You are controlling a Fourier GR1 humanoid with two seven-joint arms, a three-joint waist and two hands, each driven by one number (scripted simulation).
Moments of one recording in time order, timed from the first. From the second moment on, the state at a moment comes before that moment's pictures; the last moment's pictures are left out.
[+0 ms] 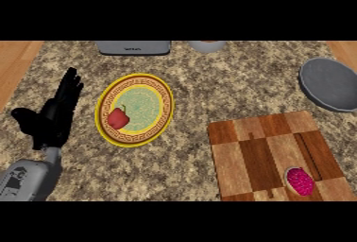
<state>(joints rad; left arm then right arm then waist) -0.23 0.39 -0.14 -1.45 0.24 0.28 0.03 -0.02 -1.15 -0.12 -1.40 0.03 0.46 -0.78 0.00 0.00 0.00</state>
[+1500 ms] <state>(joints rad) -0.25 0.31 -0.05 -1.40 0.16 0.19 0.02 0.04 -0.97 -0.01 -1.78 0.20 0.56 -0.47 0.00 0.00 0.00</state>
